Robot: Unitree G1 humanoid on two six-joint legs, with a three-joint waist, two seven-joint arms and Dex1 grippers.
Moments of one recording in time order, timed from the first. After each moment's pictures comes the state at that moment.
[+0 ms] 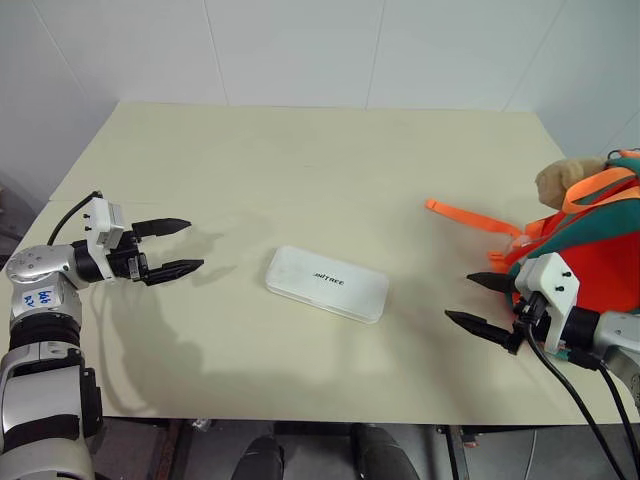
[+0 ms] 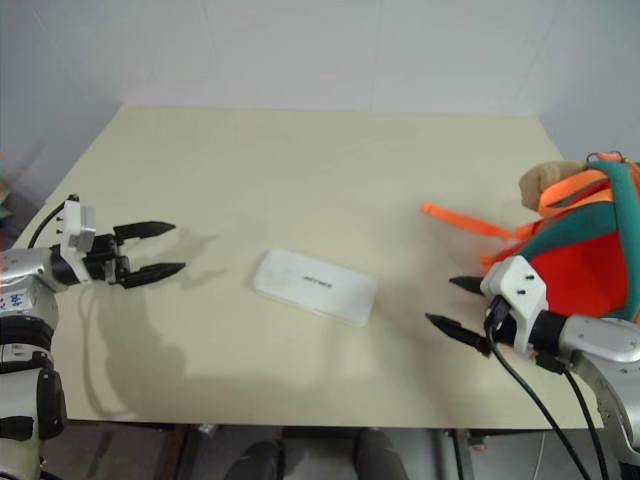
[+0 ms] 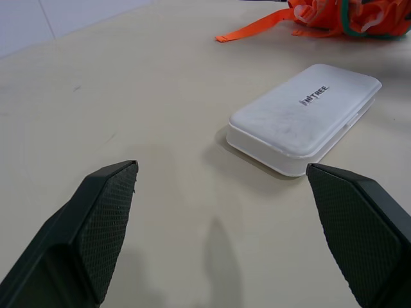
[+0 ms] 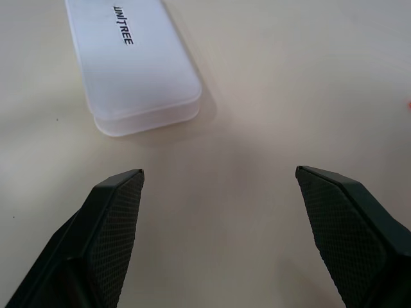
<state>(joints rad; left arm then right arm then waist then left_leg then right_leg) -0.77 0.79 0.23 0.98 -0.35 -0.22 -1.50 0.02 -0.87 -0.33 -0.43 0.49 0.51 0.90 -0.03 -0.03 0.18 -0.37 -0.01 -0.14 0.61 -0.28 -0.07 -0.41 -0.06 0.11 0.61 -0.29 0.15</state>
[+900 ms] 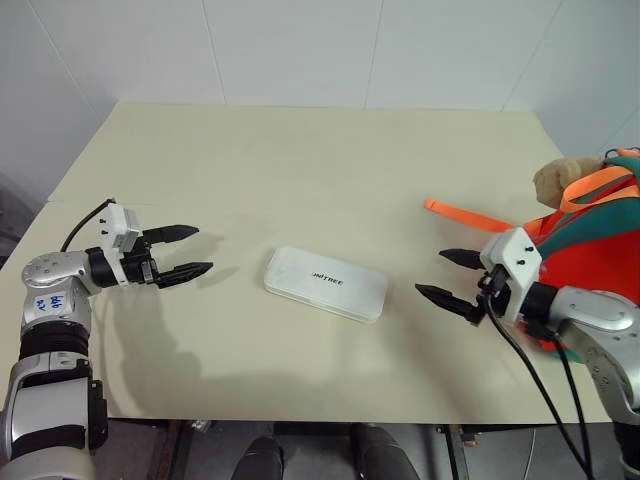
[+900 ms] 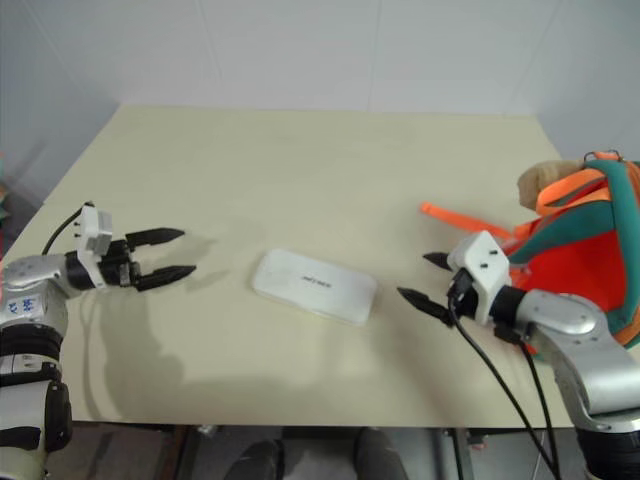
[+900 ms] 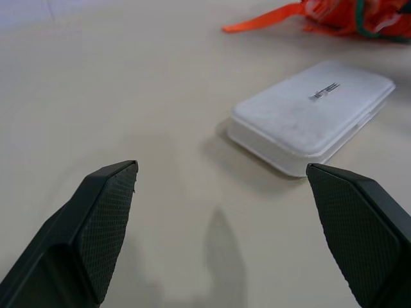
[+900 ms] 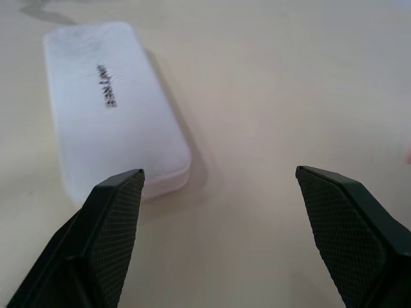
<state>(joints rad) -0.72 0.76 0.20 0.87 -0.32 -0.11 -1.37 -0.18 -0.76 -0.16 -0.41 0.45 0.57 0.74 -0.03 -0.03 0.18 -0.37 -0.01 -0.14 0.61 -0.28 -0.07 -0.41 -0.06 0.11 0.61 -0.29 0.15</state>
